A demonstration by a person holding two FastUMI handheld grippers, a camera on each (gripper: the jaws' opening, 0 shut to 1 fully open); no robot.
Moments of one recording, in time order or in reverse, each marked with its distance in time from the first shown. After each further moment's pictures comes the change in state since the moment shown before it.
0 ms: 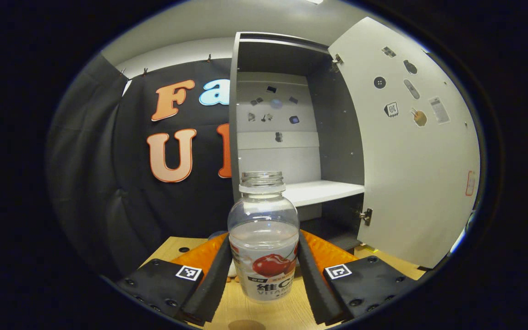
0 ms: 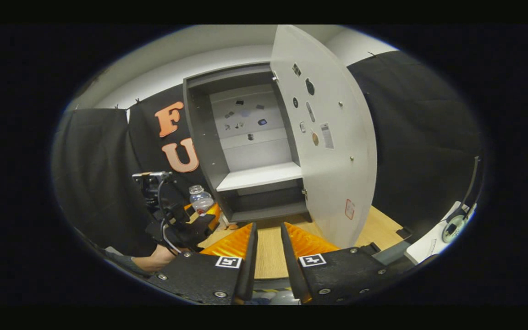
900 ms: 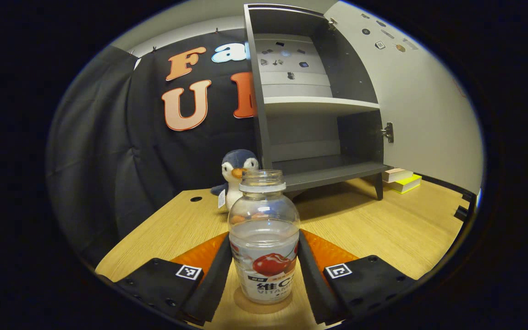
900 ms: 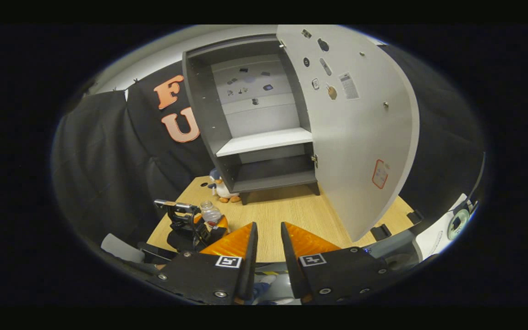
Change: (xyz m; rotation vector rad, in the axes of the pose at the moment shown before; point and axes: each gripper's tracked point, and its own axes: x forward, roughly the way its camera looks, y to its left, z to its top) left arm -0.027 0.028 -0.199 0.039 0.208 0.086; right arm 0.040 0.007 -0.071 -0.028 0.237 0.028
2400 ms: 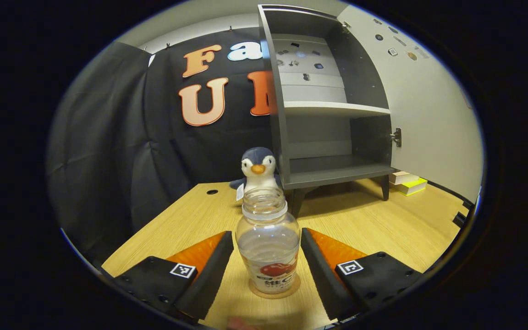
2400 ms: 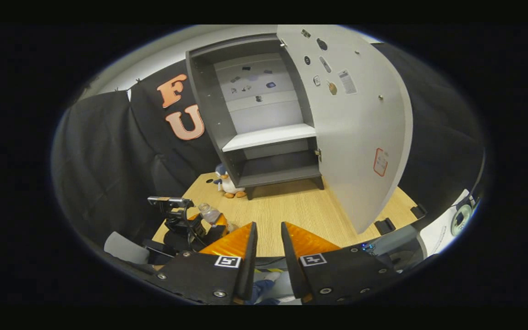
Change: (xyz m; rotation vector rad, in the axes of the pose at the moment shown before) left arm -0.051 0.025 0.015 -0.045 0.020 0.081; right arm -0.018 0.005 -0.014 0.016 -0.003 0.035
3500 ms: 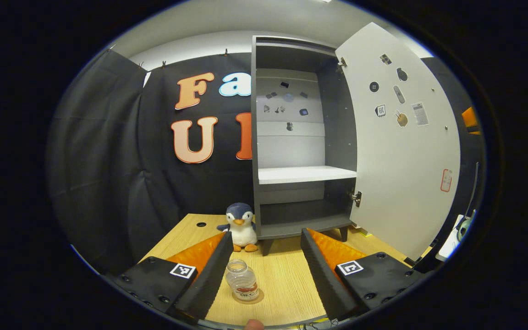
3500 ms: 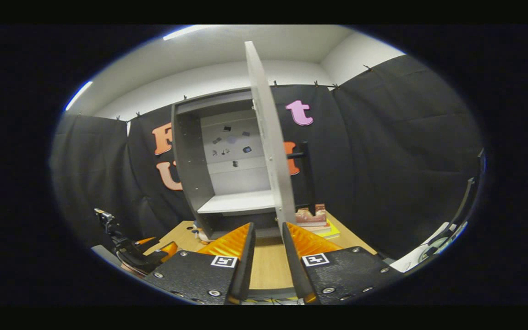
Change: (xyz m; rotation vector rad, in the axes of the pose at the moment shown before) left arm -0.076 -0.041 0.168 -0.035 -0.126 -0.093; right arm -0.099 -0.133 0.168 -0.057 -0.436 -0.097
